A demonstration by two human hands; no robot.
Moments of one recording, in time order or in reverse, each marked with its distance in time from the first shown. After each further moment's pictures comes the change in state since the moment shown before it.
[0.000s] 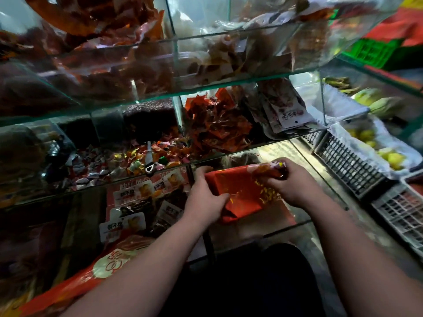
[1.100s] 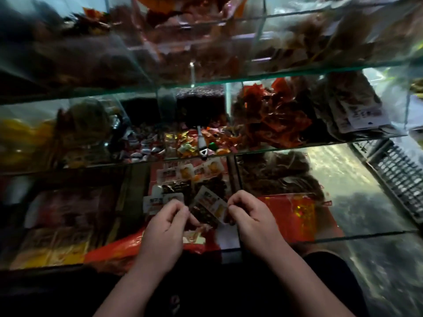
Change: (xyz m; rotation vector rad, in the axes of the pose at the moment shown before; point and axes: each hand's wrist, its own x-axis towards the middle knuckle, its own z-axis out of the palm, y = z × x) left_hand -0.116 -0.058 -0.135 -0.059 0.215 -0.075; right_hand -0.111 -0.112 0.136 0.436 -0.294 -0.299
